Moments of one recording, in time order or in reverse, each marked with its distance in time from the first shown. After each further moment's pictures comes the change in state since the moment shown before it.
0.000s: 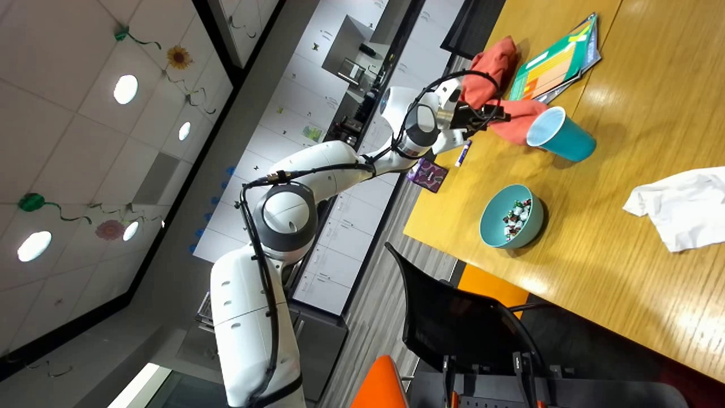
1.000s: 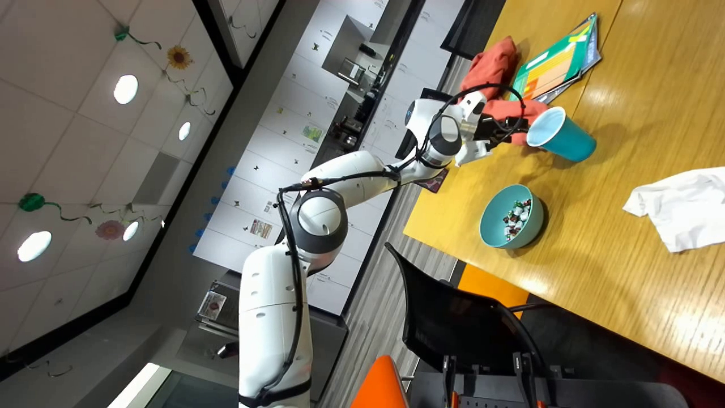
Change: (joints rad) arm 0.034 0.190 -0.063 0.146 -0.008 -0.035 0.032
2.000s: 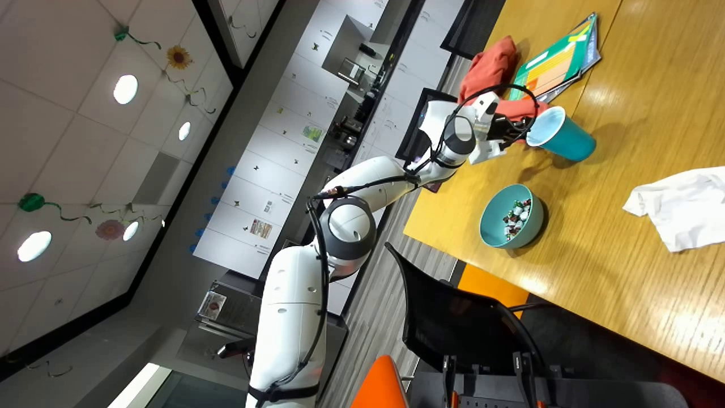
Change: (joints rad) arm -0.006 0.170 -0.039 0.222 -0.001 -0.059 0.027
